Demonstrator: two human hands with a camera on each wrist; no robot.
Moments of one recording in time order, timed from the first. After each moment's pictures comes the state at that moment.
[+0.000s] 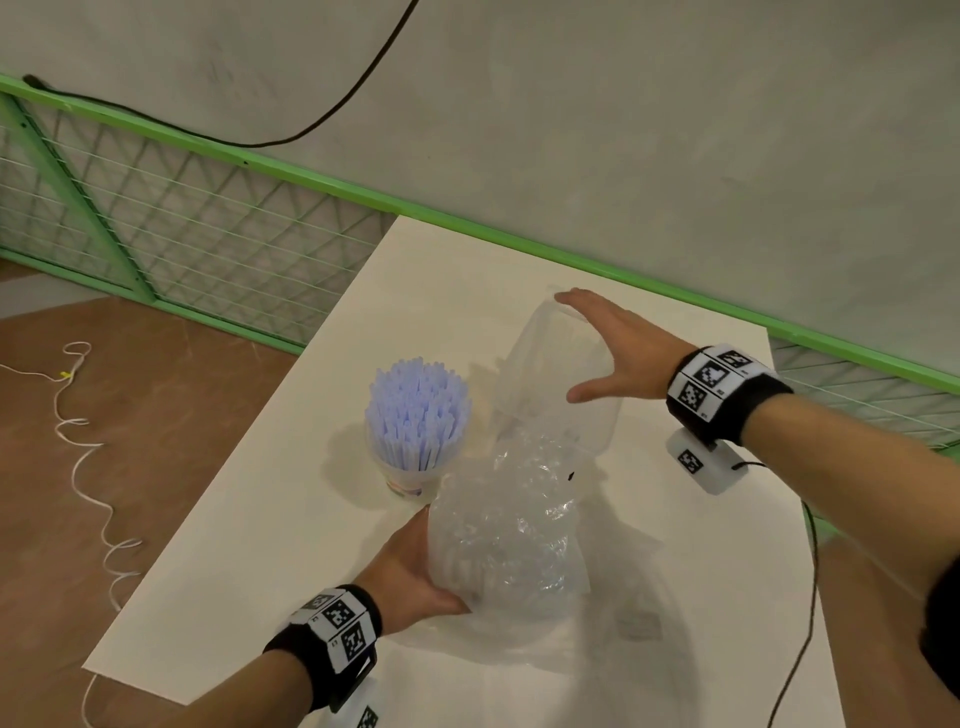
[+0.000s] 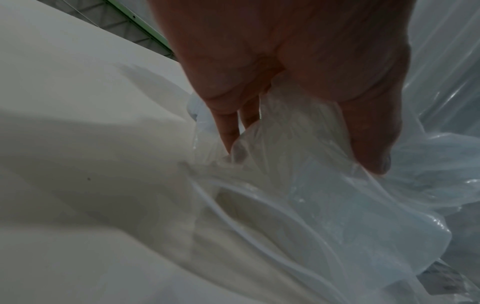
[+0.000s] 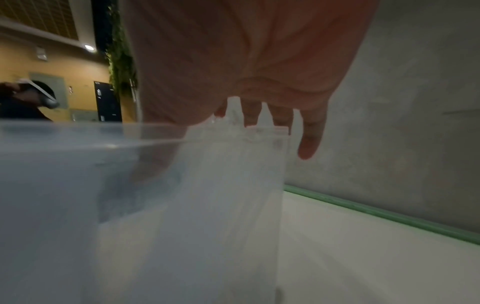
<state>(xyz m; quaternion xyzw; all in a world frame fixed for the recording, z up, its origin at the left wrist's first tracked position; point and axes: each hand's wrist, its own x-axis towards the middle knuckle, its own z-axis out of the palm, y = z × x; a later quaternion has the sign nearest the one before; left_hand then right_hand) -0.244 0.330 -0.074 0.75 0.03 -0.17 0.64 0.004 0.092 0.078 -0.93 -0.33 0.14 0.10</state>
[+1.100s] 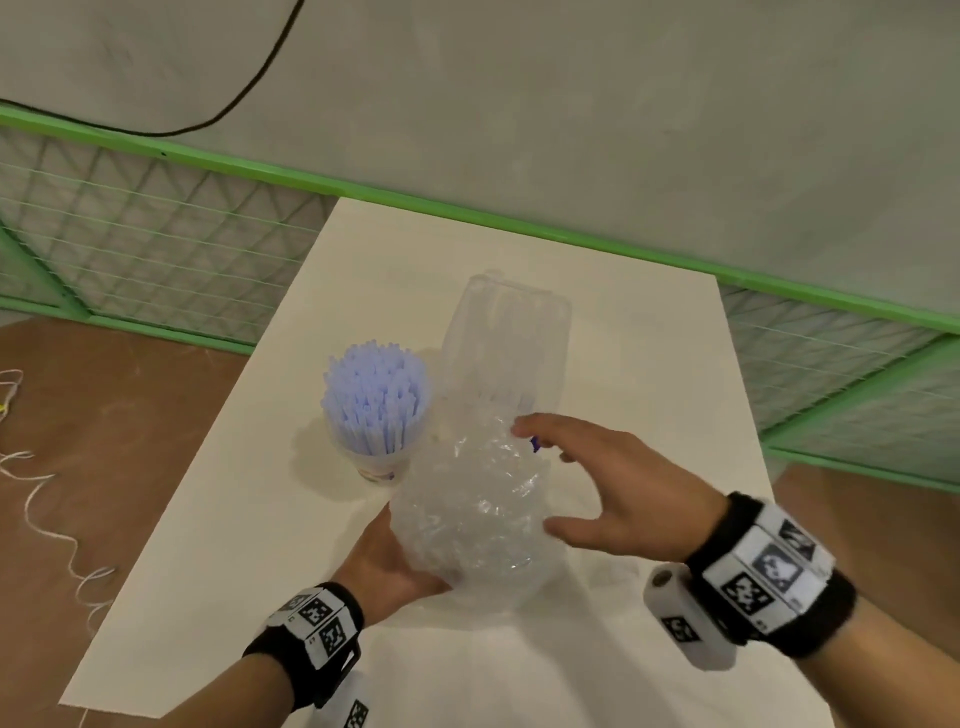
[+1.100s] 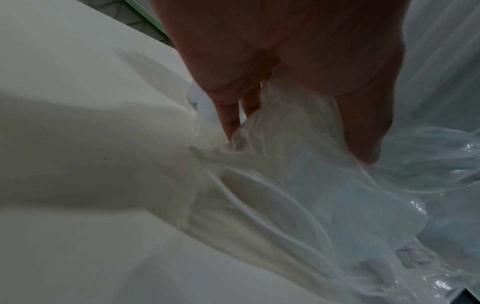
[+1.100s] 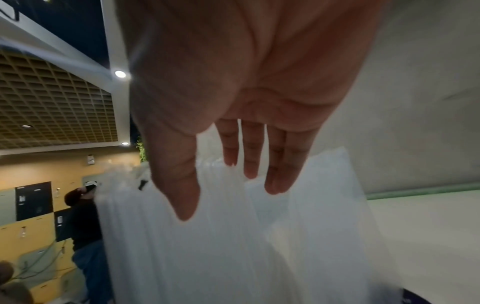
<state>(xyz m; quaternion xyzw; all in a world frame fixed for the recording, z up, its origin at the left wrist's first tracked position) -0.251 0.329 -0.065 0.74 0.06 -0.19 0.64 -0.181 0.079 0.086 -0.89 -0.36 0.16 0.24</state>
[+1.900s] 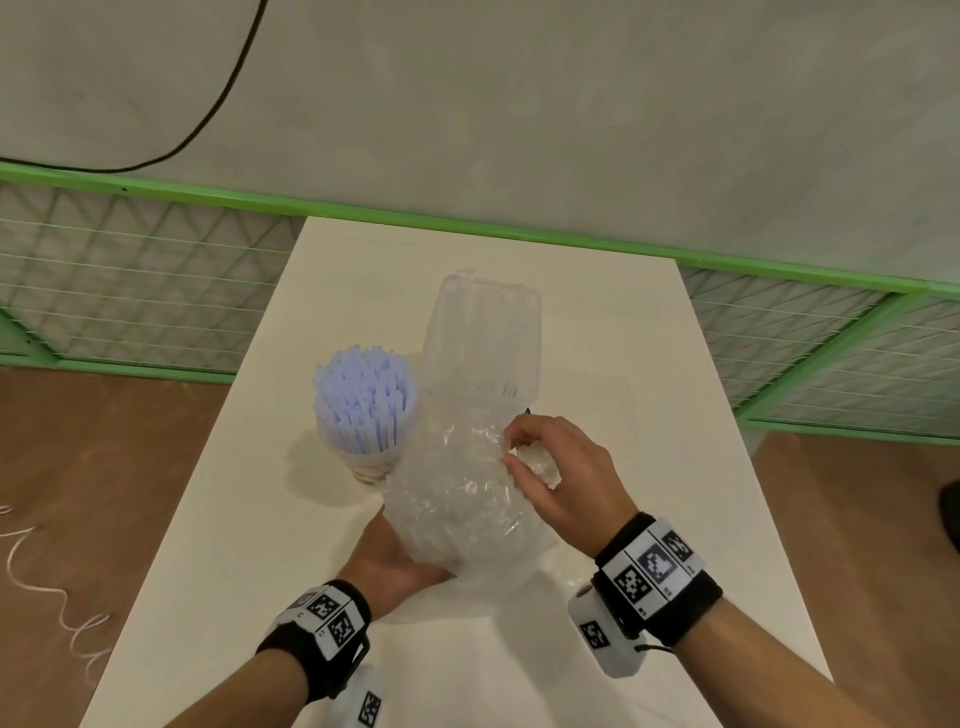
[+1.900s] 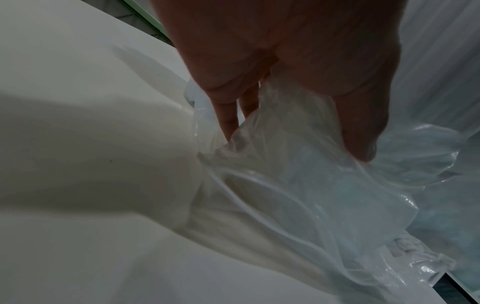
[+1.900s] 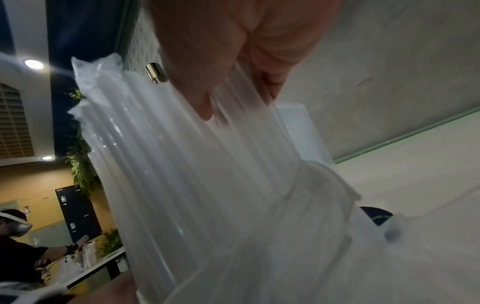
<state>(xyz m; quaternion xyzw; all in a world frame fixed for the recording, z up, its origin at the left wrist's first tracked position) -0.247 0.331 -0.070 0.79 0.04 -0.18 0.58 -0.217 0.116 0.031 -0.90 -0.20 -0.10 0.38</state>
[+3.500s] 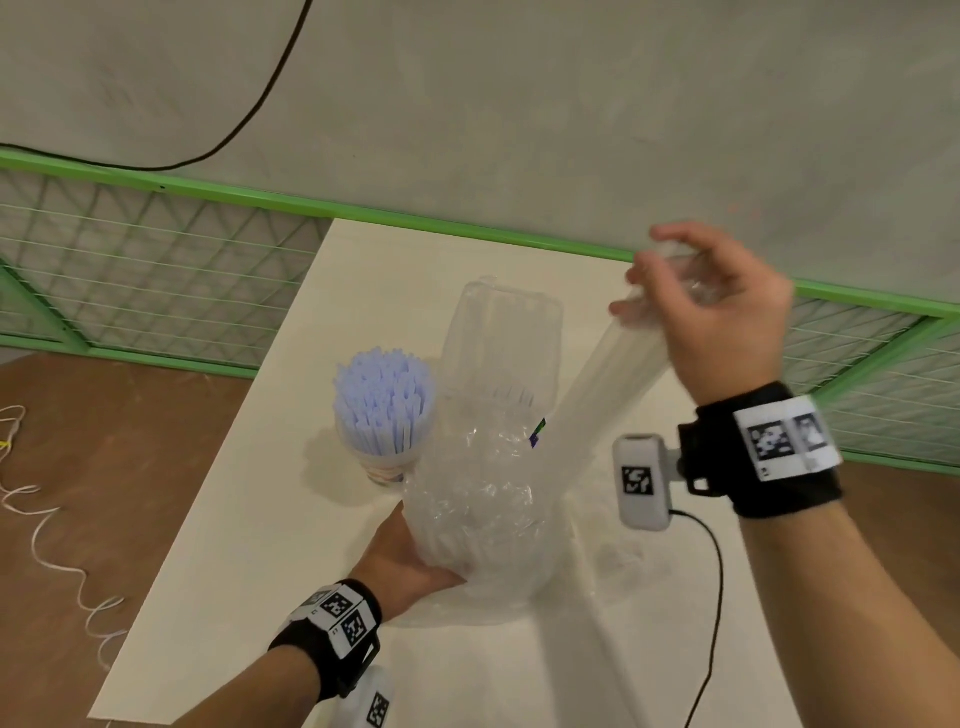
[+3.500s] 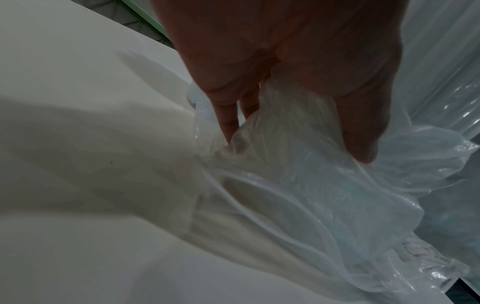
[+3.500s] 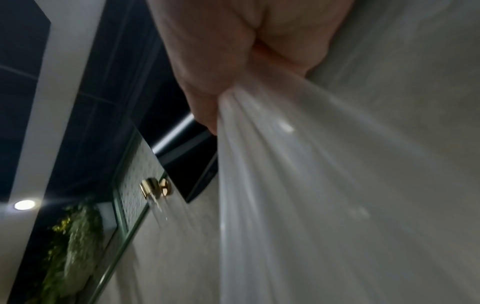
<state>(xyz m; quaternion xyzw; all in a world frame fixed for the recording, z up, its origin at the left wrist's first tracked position) -0.251 0.332 -0.070 0.77 0.04 -0.17 0.61 -0.137 0.091 0.151 -0.77 -0.10 -0.29 0.56</state>
